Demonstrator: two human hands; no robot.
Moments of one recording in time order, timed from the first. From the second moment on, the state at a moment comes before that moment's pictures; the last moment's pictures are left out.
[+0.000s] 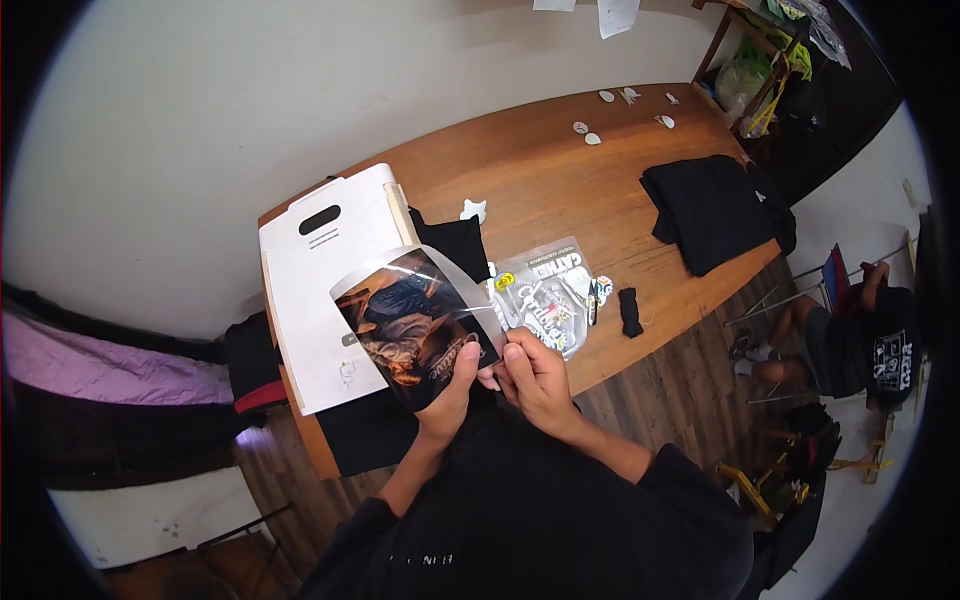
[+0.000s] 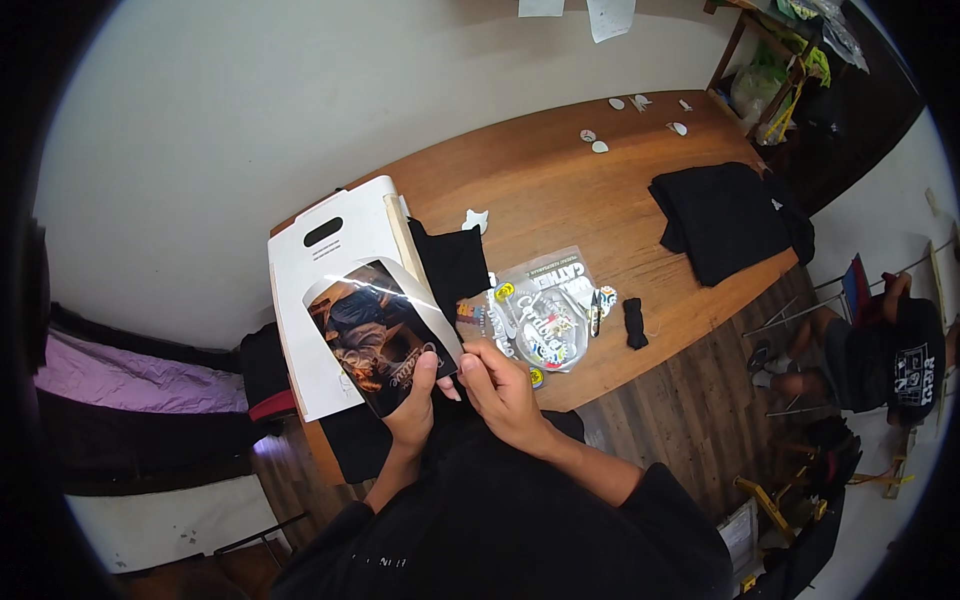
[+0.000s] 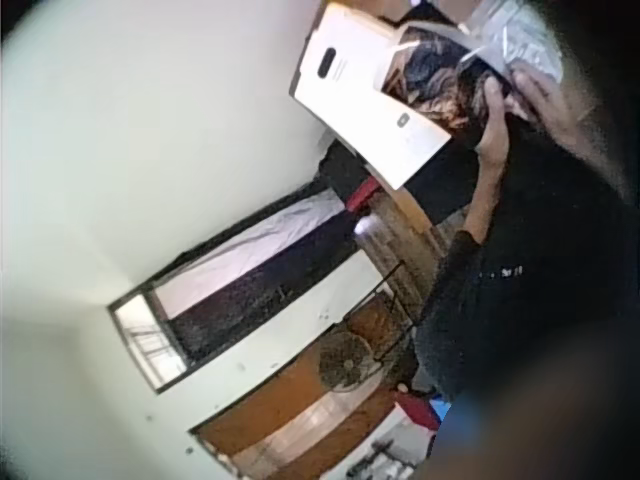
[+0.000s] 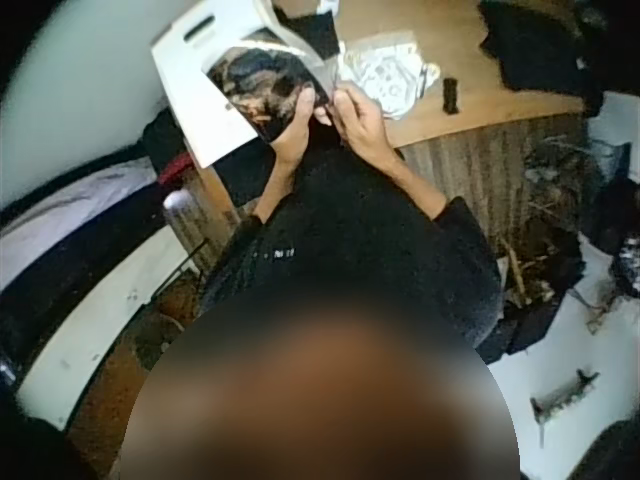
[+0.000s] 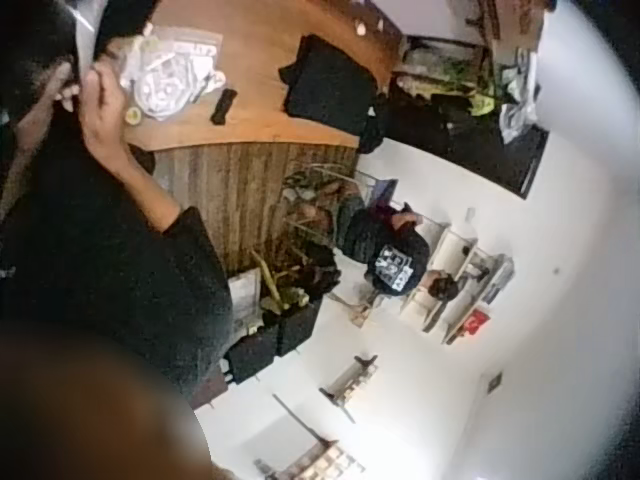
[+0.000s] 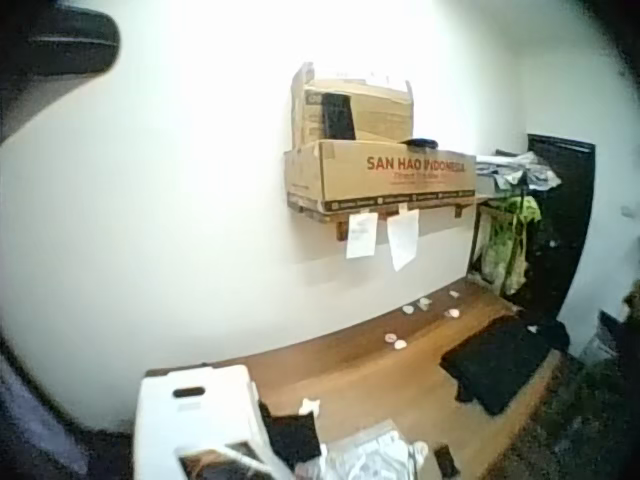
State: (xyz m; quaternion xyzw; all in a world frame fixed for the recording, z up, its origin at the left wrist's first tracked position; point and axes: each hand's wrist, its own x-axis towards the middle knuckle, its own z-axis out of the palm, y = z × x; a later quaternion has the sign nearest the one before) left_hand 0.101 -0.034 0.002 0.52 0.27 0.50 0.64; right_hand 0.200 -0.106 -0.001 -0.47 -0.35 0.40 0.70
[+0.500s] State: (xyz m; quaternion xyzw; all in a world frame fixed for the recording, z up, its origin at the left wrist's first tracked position) left_hand 0.094 -0.033 -0.015 0.54 0.33 0.45 0.63; right_hand 0.201 -0.107 -0.001 -0.46 -0.32 0.42 0.71
